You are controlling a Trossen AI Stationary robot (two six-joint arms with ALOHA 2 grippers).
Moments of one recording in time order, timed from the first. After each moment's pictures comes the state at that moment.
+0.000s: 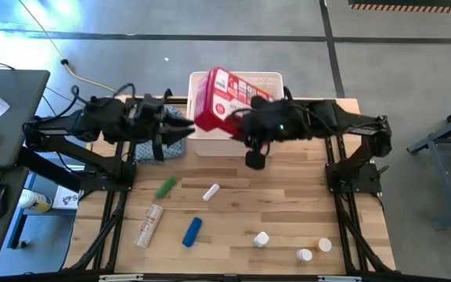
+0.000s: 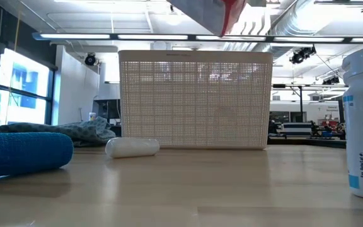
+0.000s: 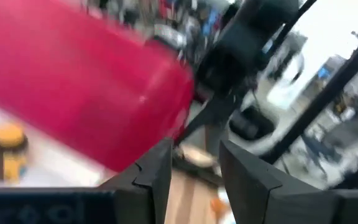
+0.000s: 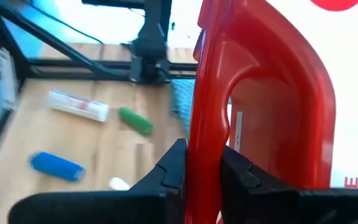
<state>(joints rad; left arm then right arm) -0.12 1.06 1.43 -0.41 -0.28 -0.44 0.06 1.66 2.08 -0.97 0.23 -0.01</state>
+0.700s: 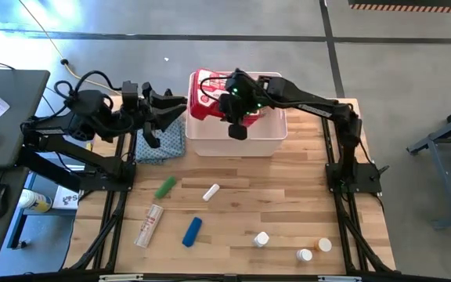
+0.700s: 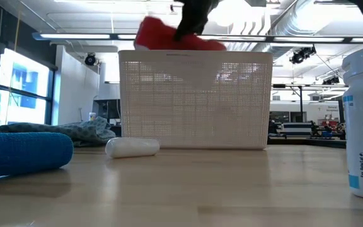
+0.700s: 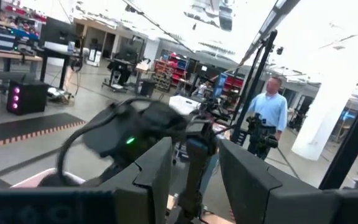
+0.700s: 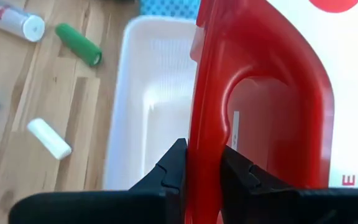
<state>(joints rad) -0.12 1.04 1.43 -0.19 -0.42 -0.23 -0.31 1.92 2.08 -0.98 -0.11 -0.32</state>
